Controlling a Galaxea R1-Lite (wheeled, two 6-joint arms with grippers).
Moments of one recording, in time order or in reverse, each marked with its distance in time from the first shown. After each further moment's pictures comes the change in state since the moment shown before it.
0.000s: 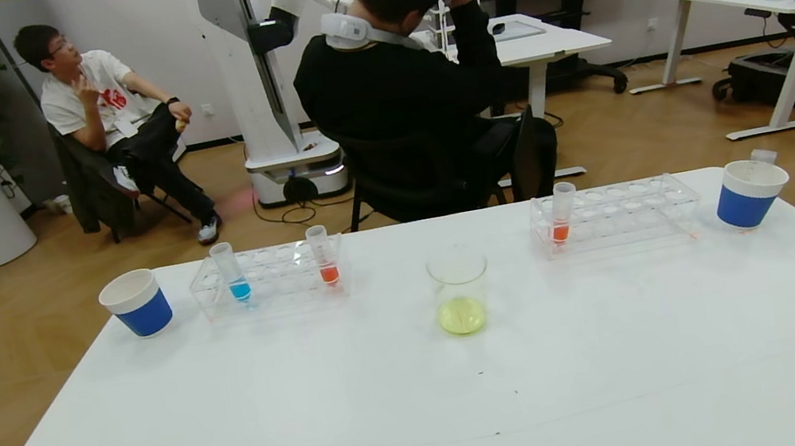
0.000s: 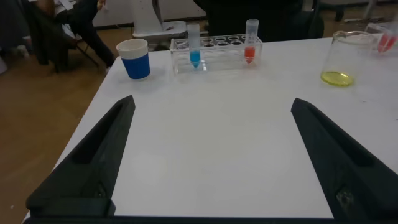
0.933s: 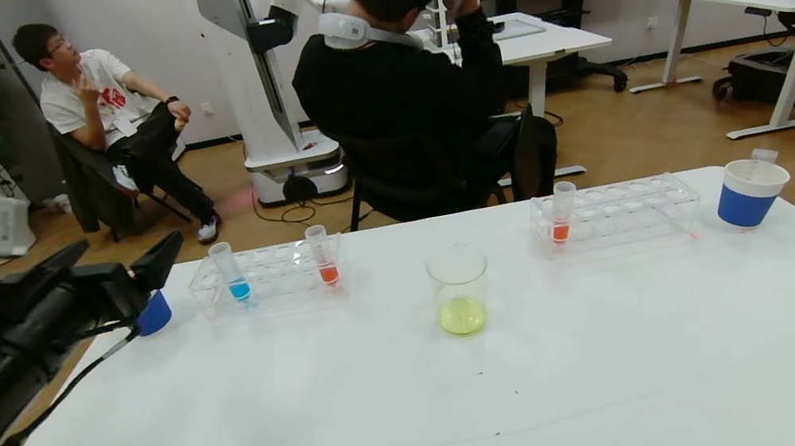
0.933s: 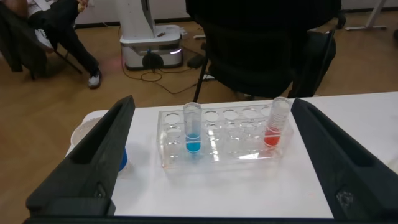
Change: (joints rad) left arm -0.011 1.382 -0.320 -1.054 0.011 -0.033; right arm 0.000 0.000 0.000 0.000 0.000 0.000
